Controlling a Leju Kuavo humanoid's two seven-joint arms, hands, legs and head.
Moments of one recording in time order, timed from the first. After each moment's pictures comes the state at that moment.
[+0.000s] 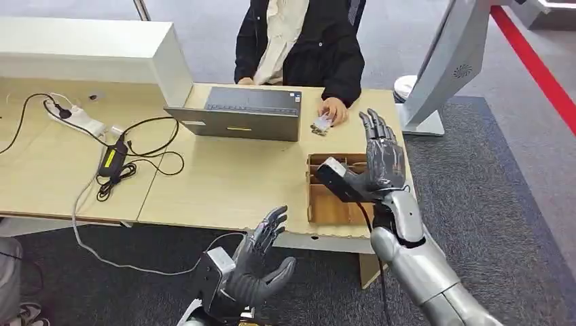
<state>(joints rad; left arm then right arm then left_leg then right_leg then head) -0.18 0.03 -0.91 -1.61 0.01 0.28 -0.23 -0.54 -0.17 0.53 -1.19 0.92 -0.58 0.21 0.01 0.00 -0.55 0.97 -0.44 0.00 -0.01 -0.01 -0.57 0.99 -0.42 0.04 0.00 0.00</state>
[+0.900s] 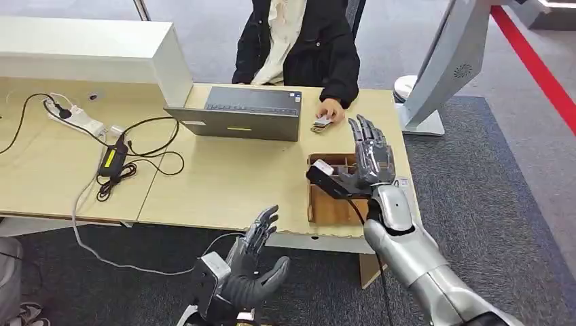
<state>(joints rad) -0.15 0.04 -0.91 -1.64 -0.03 0.35 -0.23 -0.64 -0.12 0.56 -0.92 0.97 -0.58 0.18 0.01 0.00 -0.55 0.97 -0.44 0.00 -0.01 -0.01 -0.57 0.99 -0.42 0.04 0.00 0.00</state>
